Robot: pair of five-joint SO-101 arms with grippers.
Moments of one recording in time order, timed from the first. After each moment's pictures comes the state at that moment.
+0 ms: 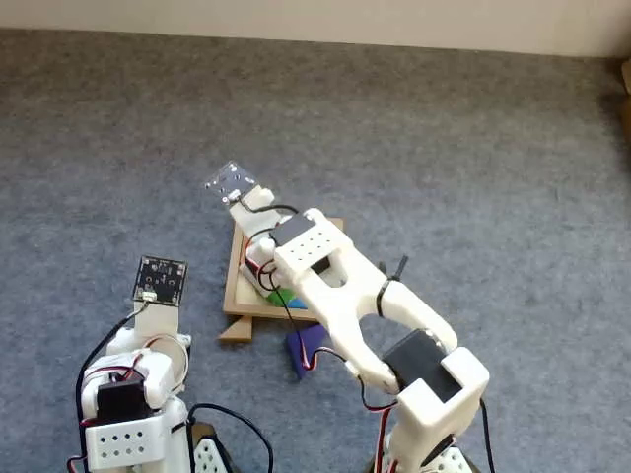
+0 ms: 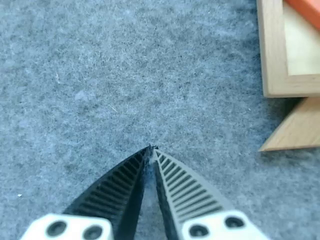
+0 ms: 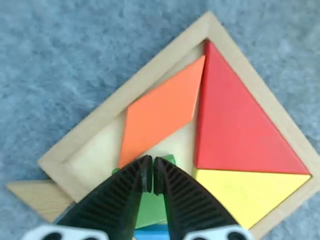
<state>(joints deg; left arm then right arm) -15.5 -102.1 96.0 76.4 -10.5 -44.2 11.2 16.1 50.1 12.0</state>
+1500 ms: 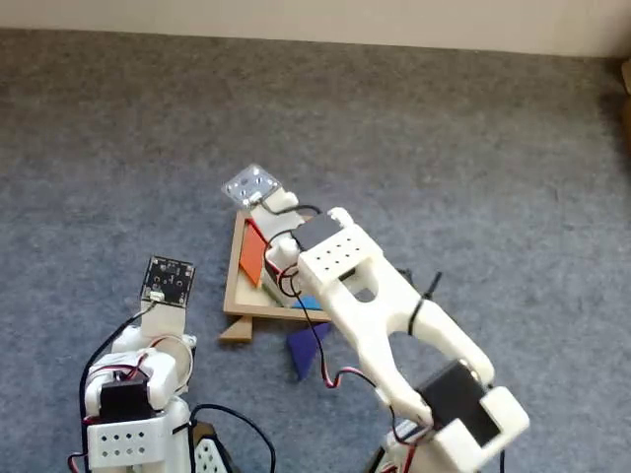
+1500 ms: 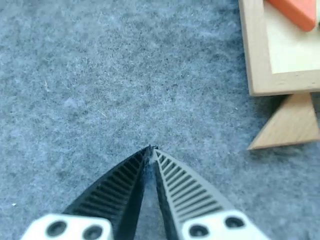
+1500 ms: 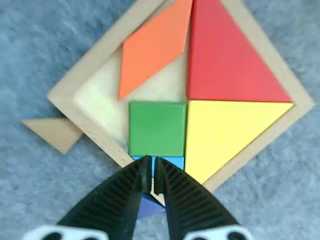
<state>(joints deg) -12.7 -102.1 96.0 76.4 -10.5 -42.0 -3.9 21.1 64.0 10.1</state>
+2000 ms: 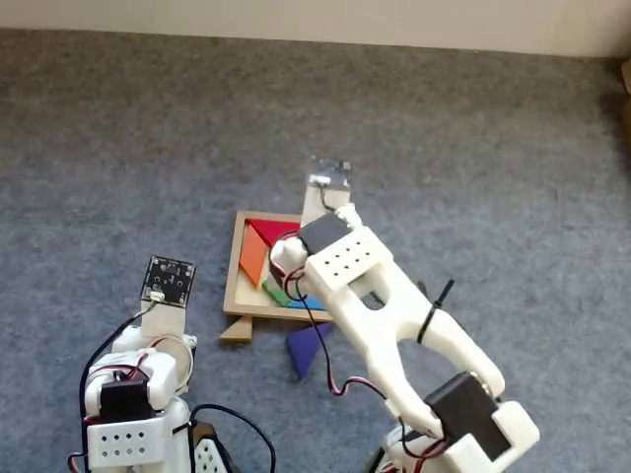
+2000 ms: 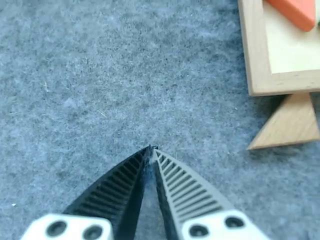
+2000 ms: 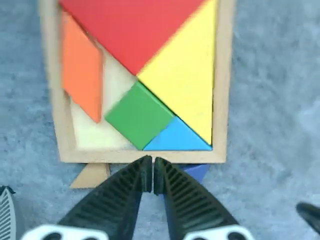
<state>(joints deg) -12.6 -102.1 96.0 76.4 -10.5 -42.8 -5.9 21.1 71.3 -39.5</state>
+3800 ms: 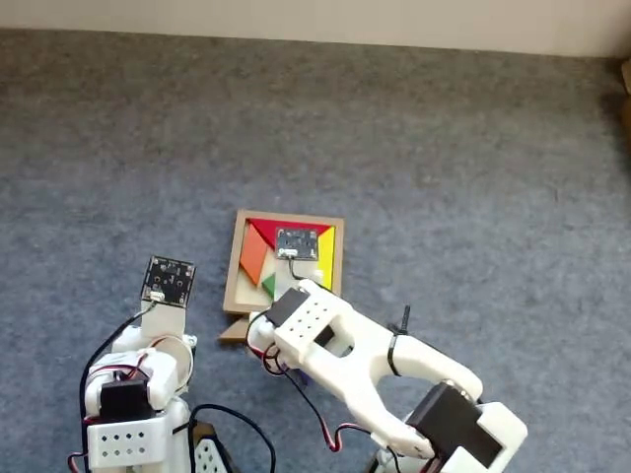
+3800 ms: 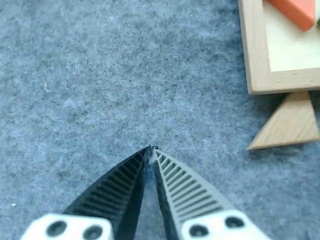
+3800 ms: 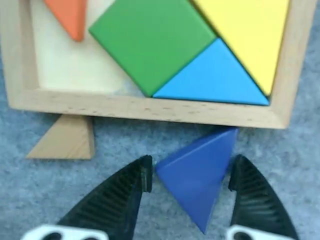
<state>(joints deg) -12.6 -102.1 96.0 76.4 -10.5 -56.2 -4.9 42.5 52.3 -46.9</state>
